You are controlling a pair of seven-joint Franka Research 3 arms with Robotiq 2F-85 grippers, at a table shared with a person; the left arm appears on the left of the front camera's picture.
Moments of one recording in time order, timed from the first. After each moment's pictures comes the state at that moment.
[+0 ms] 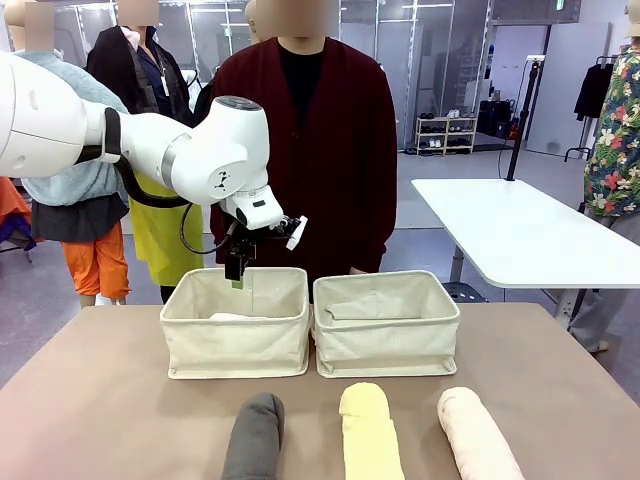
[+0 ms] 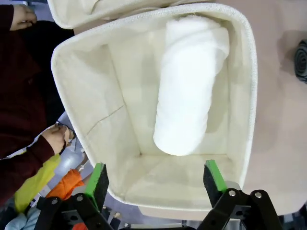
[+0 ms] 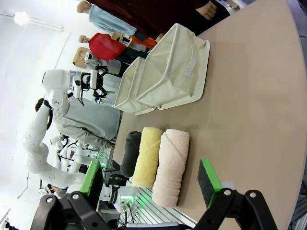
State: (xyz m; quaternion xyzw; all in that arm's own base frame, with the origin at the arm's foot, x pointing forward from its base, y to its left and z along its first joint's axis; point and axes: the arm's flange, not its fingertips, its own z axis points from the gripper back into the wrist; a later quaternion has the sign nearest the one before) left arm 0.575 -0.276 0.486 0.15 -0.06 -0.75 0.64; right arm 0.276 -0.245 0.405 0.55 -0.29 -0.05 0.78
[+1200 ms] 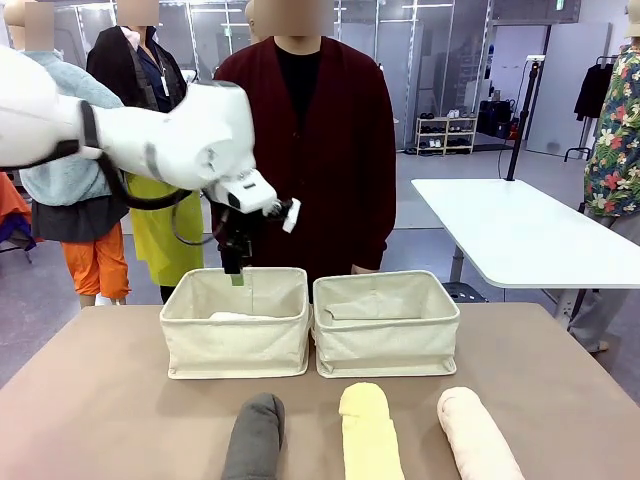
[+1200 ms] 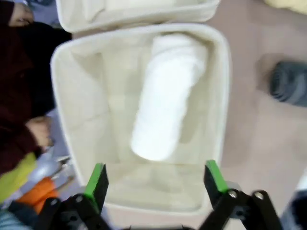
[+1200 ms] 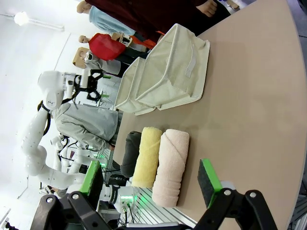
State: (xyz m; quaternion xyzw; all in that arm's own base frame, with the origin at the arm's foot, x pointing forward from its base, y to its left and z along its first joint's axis) left arm 0.556 -0.253 0.514 0.06 -0.08 -0.70 0.70; right arm 0.275 -0.245 0.405 0.55 -0.29 -0.05 0.78
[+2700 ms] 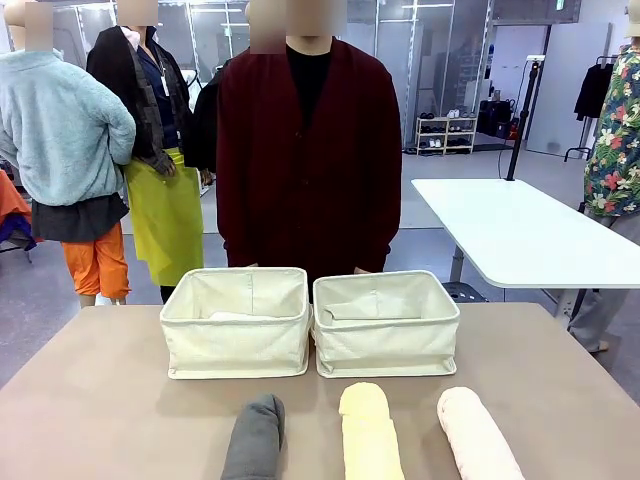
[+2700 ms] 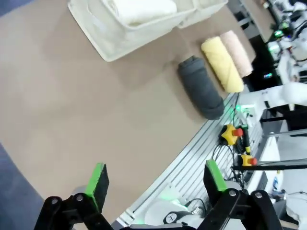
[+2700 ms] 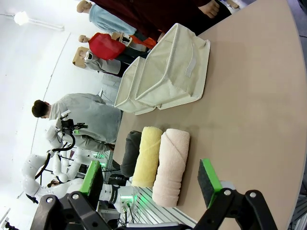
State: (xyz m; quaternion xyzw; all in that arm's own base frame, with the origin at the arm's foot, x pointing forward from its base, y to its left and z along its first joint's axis) left arm 0.340 0.163 0.514 -0.33 -0.17 -0.24 0.90; right arm 0.276 -0.245 0.406 0.55 -0.29 -0.05 0.78
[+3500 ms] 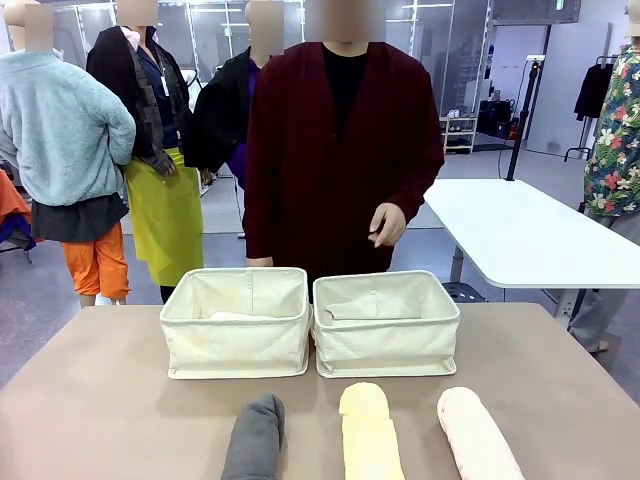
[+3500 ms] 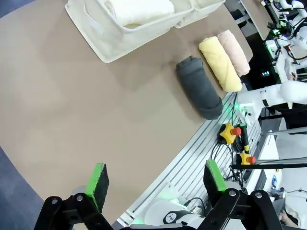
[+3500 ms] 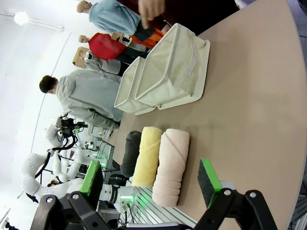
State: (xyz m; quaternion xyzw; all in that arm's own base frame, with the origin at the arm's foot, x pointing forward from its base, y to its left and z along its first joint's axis) left arm 0.346 0.163 0.514 -0.33 -0.16 -0.25 0.90; right arm 0.276 -0.245 0.406 0.55 -0.29 -0.05 0.78
